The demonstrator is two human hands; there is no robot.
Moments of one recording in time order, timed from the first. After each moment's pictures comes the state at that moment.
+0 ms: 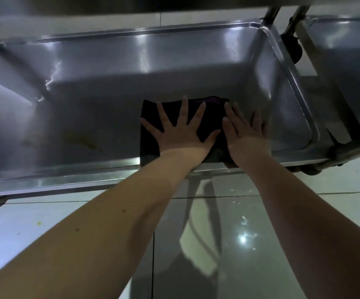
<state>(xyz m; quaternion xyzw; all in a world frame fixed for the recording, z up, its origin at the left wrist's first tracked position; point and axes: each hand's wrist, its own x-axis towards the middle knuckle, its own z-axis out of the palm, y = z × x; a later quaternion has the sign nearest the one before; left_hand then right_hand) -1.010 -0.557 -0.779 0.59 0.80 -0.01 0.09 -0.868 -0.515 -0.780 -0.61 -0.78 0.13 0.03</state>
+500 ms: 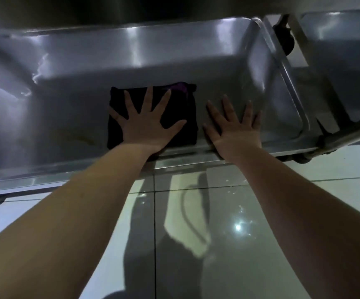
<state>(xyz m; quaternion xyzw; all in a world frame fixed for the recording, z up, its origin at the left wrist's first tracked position) -1.091 -0.564 -0.777 0.59 0.80 0.00 0.09 -0.878 -0.520 -0.779 -0.60 -0.80 0.06 -0.05</state>
